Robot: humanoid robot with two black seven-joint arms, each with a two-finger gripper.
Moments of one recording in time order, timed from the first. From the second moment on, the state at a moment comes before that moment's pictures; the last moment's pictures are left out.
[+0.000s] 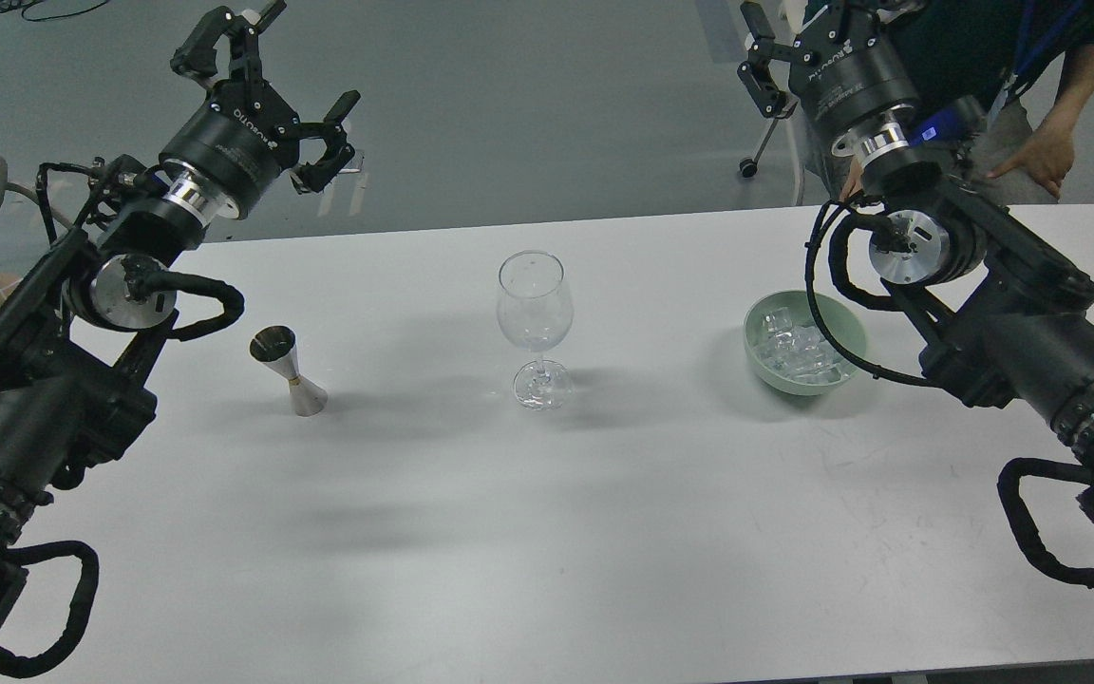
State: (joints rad) left arm -0.78 0.34 -1.05 -0.80 0.25 -0.45 -0.07; right arm 0.96 -0.14 0.85 0.61 -0.27 0.31 0.49
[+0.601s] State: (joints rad) left arm -0.75 0.34 -1.08 -0.78 0.23 -0.46 -0.07; right arm 0.97 -0.14 0.86 0.60 -0.27 0.29 0.49
